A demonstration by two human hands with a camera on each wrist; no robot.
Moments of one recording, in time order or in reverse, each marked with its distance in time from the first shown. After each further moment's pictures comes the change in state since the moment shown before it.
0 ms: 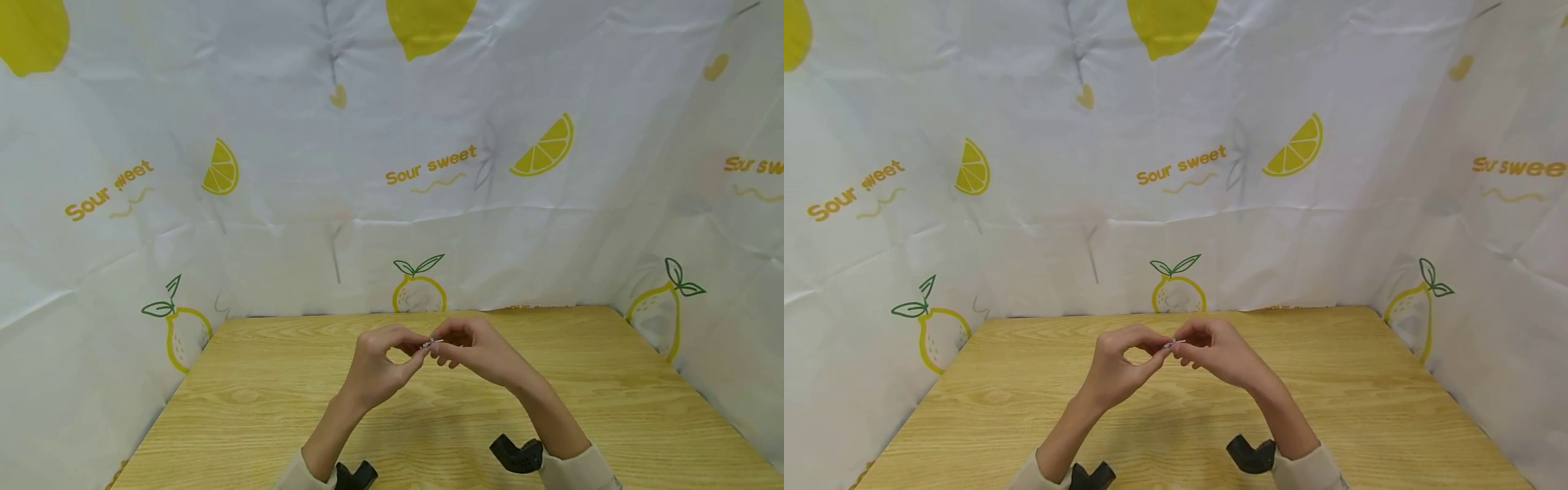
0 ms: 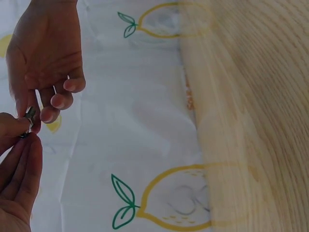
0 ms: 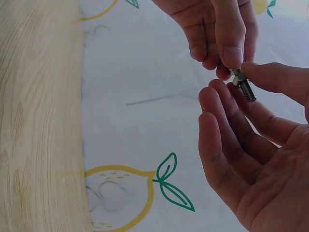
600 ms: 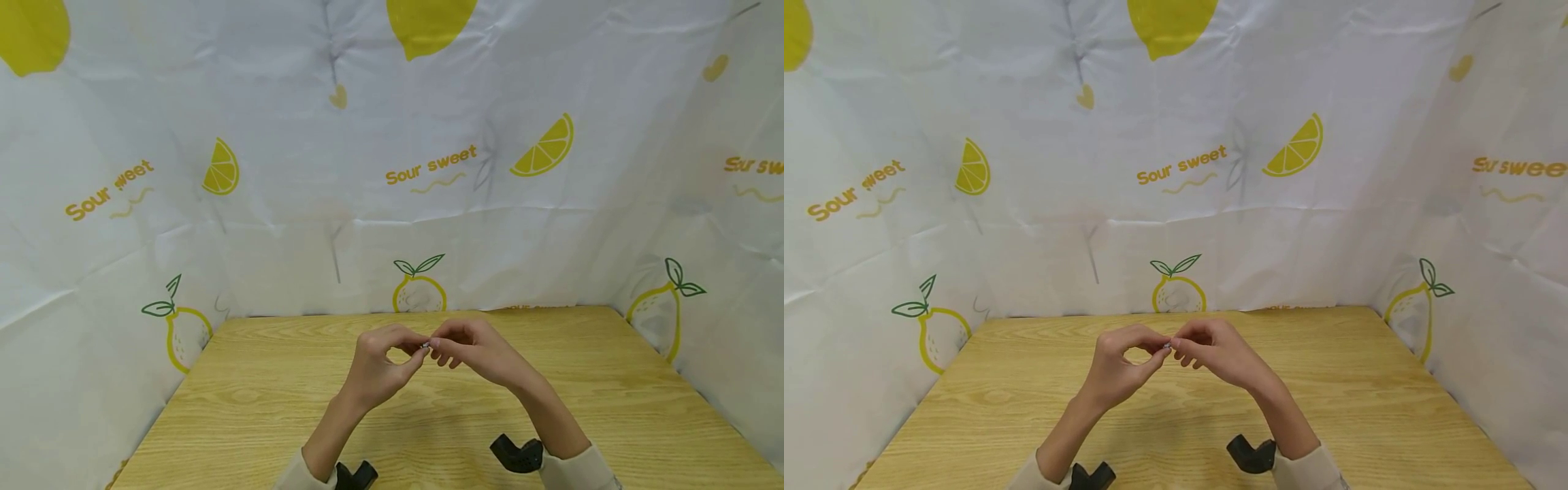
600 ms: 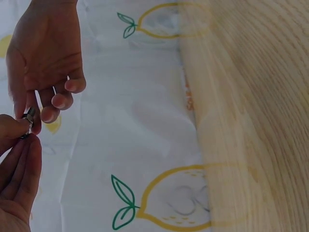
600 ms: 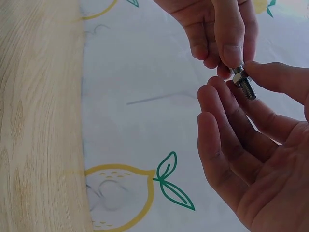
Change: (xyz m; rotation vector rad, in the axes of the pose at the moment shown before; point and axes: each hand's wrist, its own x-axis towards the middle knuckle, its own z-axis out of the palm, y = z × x) left_hand 0.000 0.001 0.000 0.019 0.018 0.019; right_hand 0.001 0.001 -0.001 0.005 -0.021 -0.008
